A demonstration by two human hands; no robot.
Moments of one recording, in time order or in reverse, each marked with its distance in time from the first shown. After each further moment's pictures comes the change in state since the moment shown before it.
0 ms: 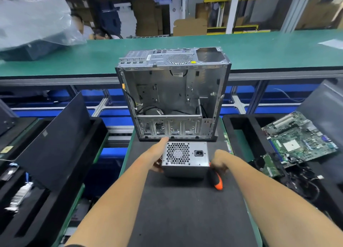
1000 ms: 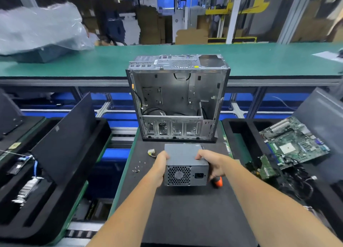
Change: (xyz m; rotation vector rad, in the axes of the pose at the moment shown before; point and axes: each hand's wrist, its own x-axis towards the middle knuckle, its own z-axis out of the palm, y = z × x) left_hand -0.021 -0.056 0.031 -0.500 0.018 0.133; right_hand -0.020 -0.018 0.028 0.984 -0.421 -0.052
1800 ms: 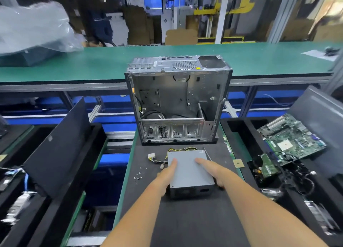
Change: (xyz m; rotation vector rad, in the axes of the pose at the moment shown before) left_hand 0.031 -0.018 -0.014 0.291 -0.104 -0.105; right_hand 0.021 0.020 0.021 0.029 0.275 -0.062
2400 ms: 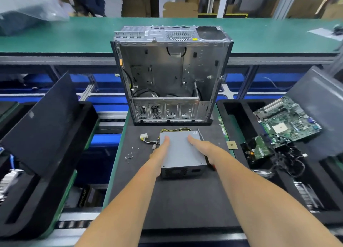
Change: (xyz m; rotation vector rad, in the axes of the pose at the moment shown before) left_hand -0.002 0.002 0.015 -0.152 0.097 -0.018; right_hand 0.014 0.000 -0.003 -0.028 0.059 -0.006
